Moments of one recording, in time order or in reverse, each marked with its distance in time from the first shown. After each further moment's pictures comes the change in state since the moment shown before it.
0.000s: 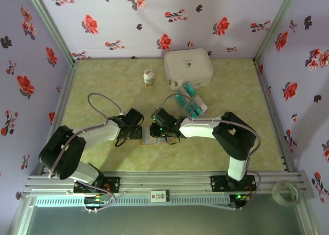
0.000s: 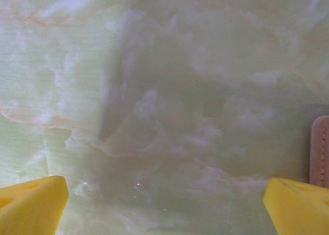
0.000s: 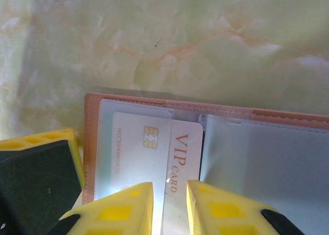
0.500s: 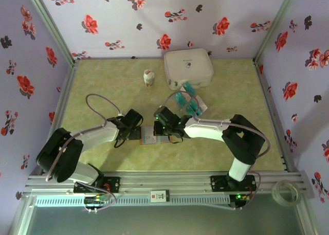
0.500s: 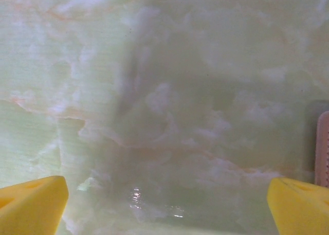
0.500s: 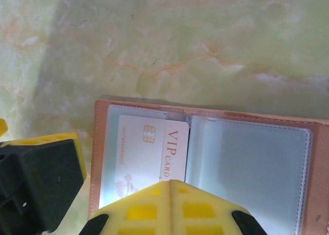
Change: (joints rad) left arm -0.005 -0.036 -0.016 -0.015 -0.023 -0.026; right arm -0.006 -0.087 -0.021 -0.053 0.053 -0.019
